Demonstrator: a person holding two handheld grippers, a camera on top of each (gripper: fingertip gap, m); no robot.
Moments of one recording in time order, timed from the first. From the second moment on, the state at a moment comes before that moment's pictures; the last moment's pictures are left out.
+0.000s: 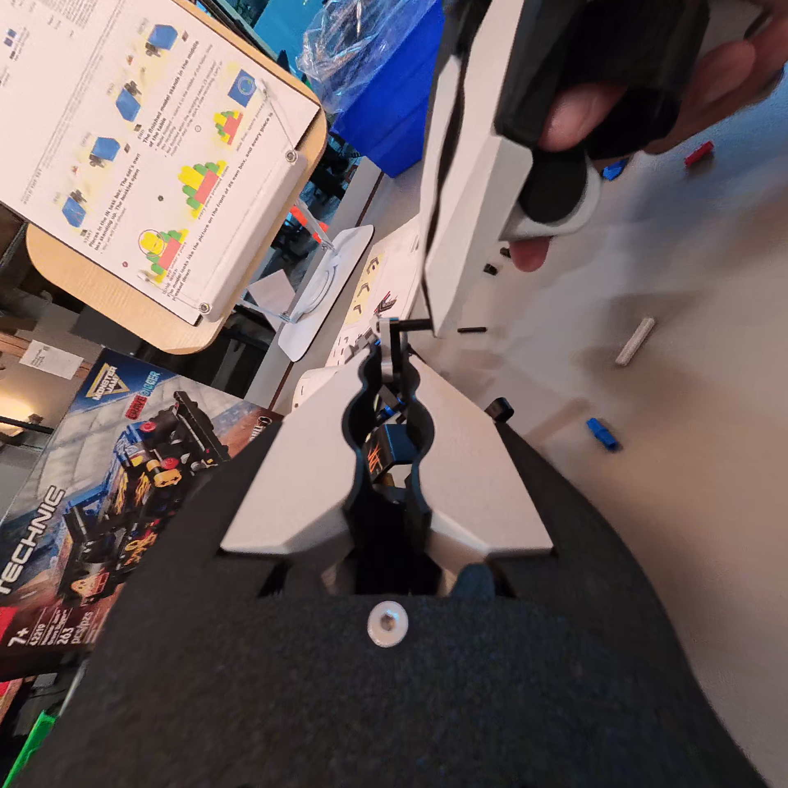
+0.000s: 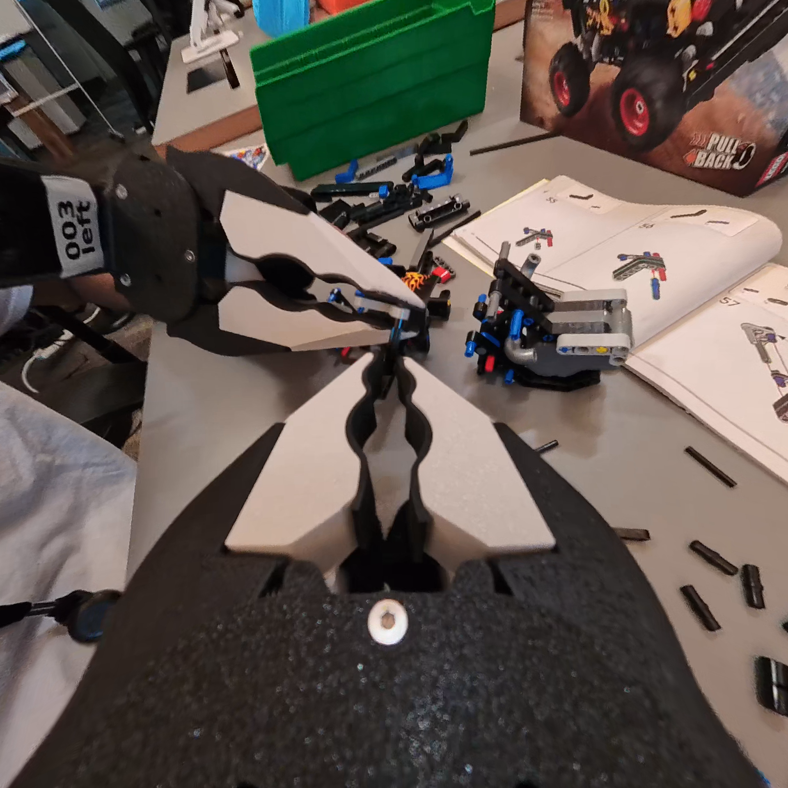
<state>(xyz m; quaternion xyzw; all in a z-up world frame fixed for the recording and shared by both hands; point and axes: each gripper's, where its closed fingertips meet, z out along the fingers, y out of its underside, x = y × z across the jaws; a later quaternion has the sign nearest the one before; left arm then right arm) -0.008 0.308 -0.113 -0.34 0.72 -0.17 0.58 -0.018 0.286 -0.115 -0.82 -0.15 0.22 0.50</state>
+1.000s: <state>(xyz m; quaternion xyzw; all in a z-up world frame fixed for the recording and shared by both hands) -0.003 0.303 -0.119 -0.30 0.72 -0.11 0.62 -0.021 0.283 -0.126 -0.84 -0.14 0.24 0.47</state>
